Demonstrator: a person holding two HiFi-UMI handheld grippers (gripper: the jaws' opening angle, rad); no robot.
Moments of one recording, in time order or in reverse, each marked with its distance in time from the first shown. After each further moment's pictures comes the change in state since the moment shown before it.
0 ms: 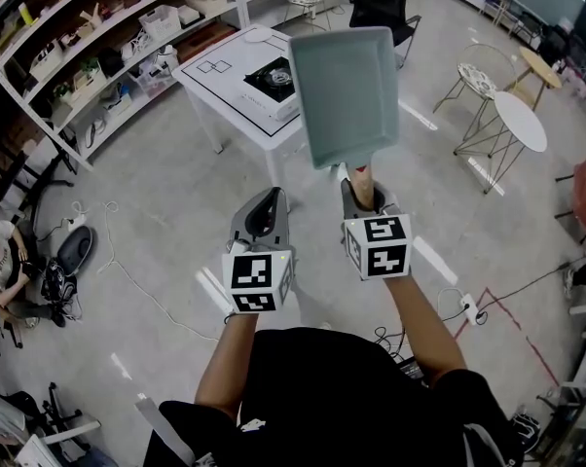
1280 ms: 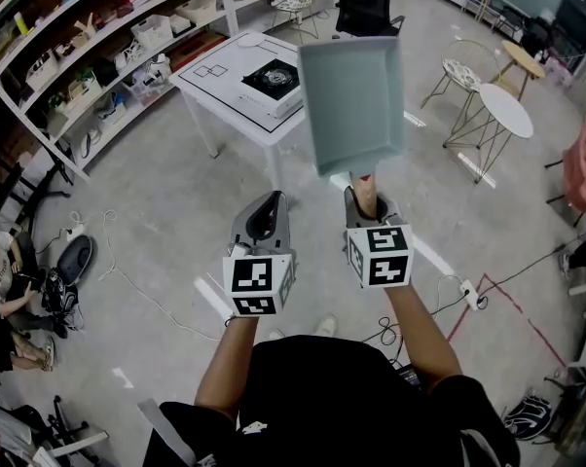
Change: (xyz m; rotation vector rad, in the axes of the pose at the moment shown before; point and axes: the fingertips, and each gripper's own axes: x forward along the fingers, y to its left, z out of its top) left arm -0.072 -0.001 0.011 0.000 -0.018 -0.067; right arm -0.070 0.047 -0.005 0.024 -0.021 -0.084
